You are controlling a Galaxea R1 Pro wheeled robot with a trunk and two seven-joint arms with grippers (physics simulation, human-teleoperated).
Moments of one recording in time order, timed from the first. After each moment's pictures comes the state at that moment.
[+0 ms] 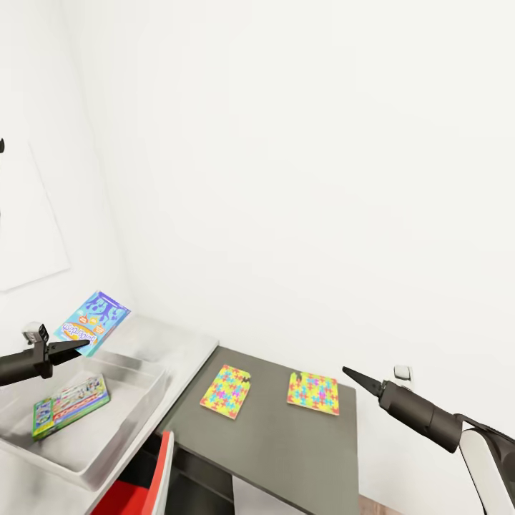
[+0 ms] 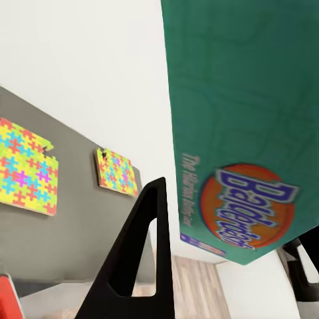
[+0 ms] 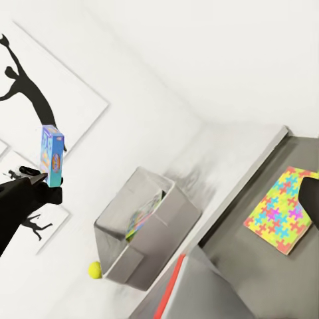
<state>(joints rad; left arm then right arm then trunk) -0.85 0.72 -0.03 -0.38 0.35 0.78 -1.57 -0.17 -0.16 -0.30 -1.56 -0.62 0.87 0.87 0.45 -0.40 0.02</state>
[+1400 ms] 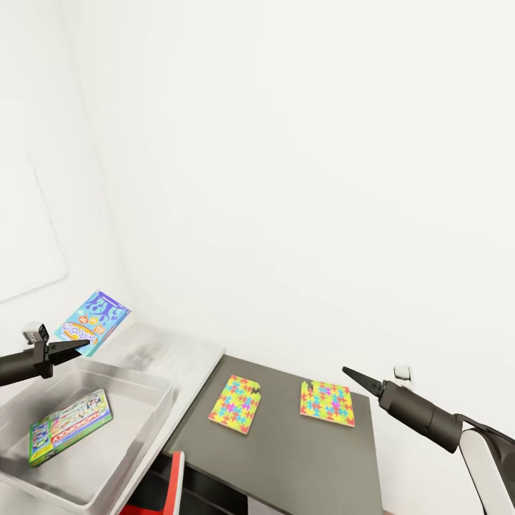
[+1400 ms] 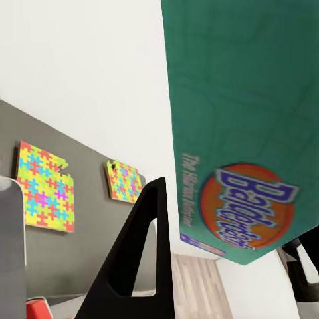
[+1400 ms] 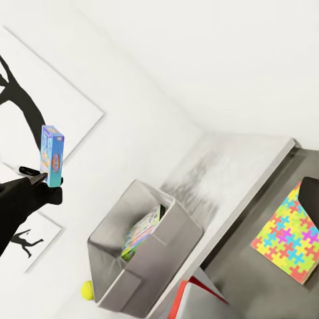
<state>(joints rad) -0.85 0.72 -0.03 -0.38 0.35 0.78 -1.57 -0.17 -0.16 -0.30 -1.56 -0.62 0.87 0.87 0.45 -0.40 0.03</state>
